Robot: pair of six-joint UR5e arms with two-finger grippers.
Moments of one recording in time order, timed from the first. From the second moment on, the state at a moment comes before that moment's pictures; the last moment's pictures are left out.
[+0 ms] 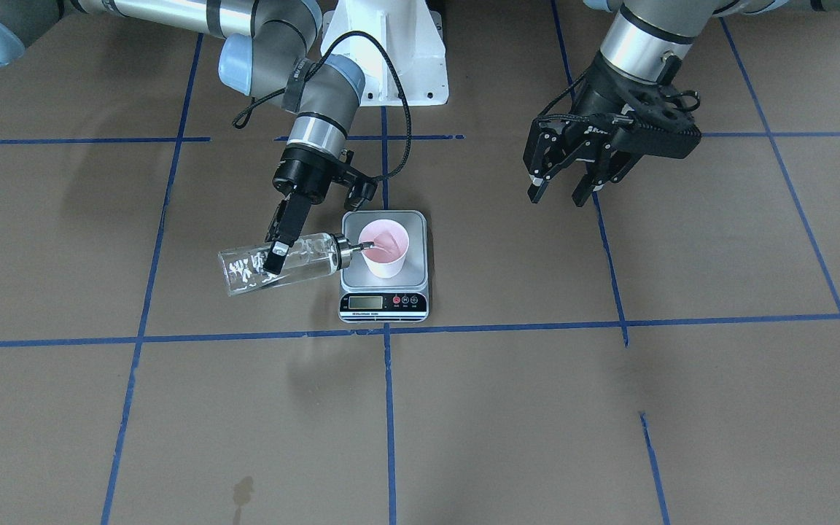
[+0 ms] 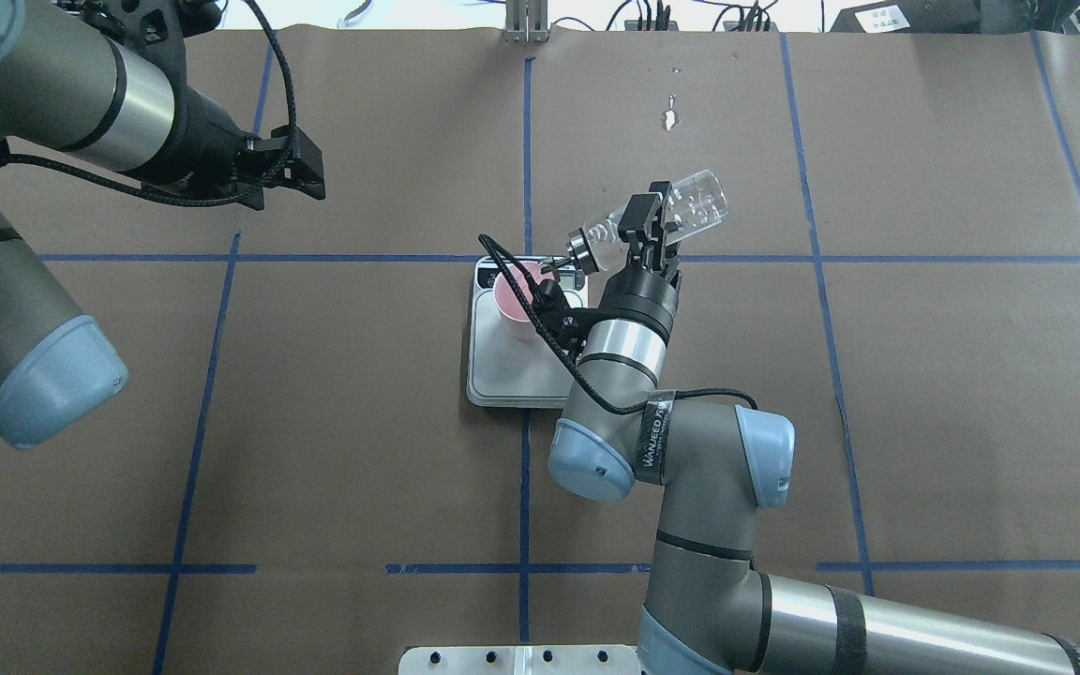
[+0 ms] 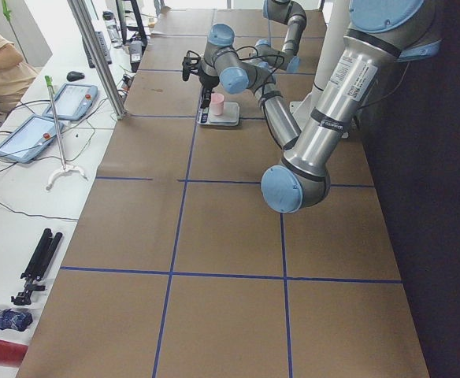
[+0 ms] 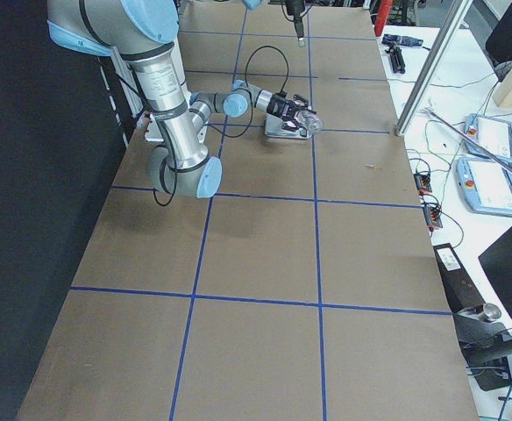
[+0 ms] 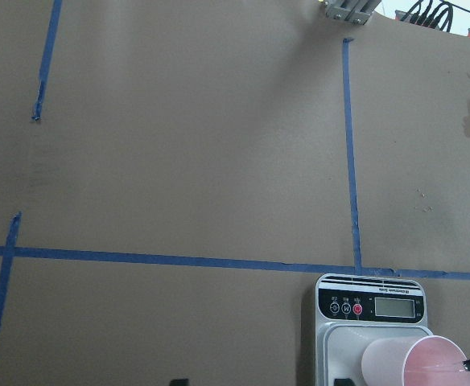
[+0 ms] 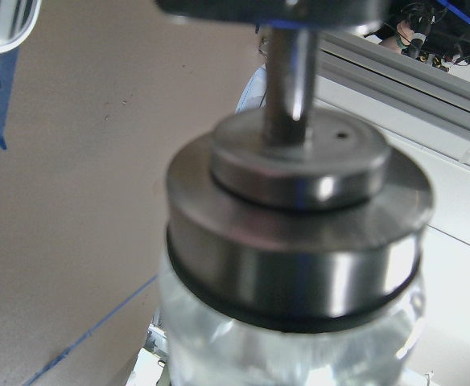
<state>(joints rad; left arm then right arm) -0.85 -2.07 -2.02 -1.63 -2.01 -1.16 0.31 -0.96 1.62 -1.77 0.40 -0.19</state>
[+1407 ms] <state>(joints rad) -0.85 -2.05 -2.02 -1.63 -2.01 -1.16 0.30 -1.01 1.68 -1.76 0.45 0.21</state>
